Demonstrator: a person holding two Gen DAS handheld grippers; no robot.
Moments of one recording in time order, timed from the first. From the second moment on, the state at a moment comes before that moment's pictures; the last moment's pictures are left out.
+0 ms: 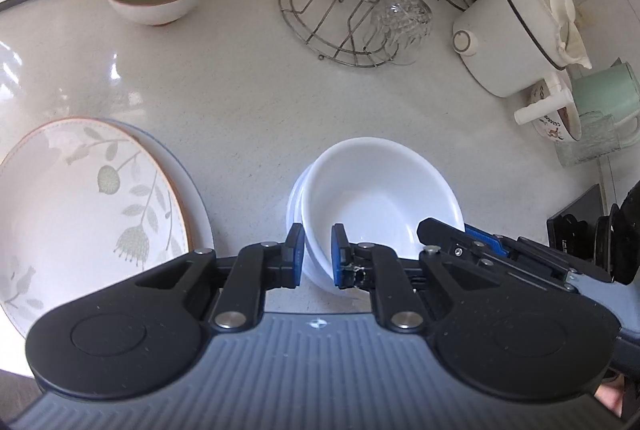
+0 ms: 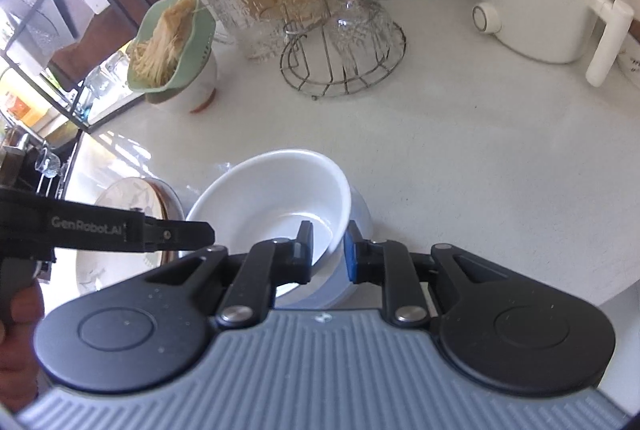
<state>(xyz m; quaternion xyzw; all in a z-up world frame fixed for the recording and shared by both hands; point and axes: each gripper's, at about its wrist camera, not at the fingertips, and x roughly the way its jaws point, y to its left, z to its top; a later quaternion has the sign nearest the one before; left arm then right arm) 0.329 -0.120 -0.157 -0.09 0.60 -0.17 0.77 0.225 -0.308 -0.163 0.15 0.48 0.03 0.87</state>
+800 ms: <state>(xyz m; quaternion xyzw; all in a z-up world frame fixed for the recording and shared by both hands) 0.311 -0.122 -0.193 -0.16 0.58 -0.10 0.79 0.247 -0.341 -0.199 0.19 0.50 0.07 0.84</state>
